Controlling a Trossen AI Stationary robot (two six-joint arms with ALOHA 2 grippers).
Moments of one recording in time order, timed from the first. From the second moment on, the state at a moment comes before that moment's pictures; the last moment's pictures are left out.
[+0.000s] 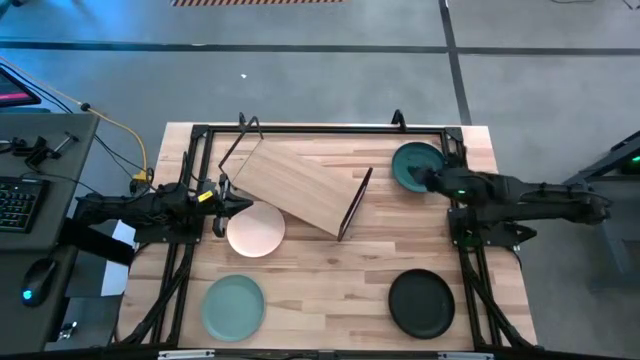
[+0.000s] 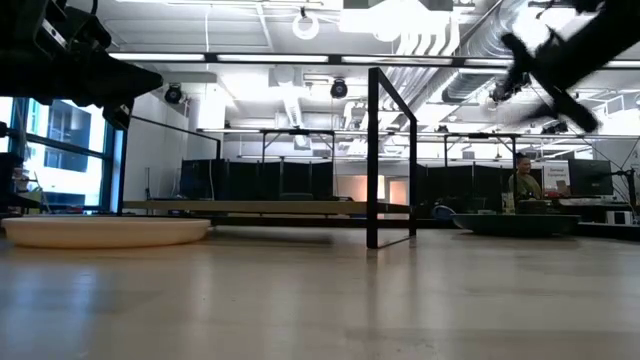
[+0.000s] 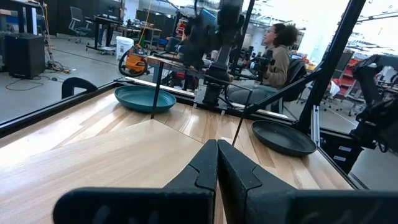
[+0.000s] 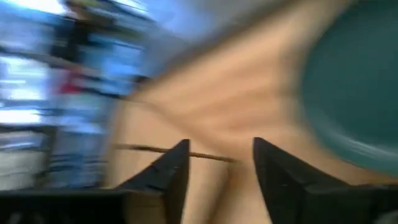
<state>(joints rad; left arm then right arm) -0.02 0.02 0.01 0.02 -0.11 -0.21 -0.12 0.57 0.51 -0.61 0.54 1.43</state>
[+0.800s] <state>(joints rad) -0.02 0.02 0.01 0.02 -0.11 -0.21 -0.23 0.92 0.36 -0.77 0.50 2.23</state>
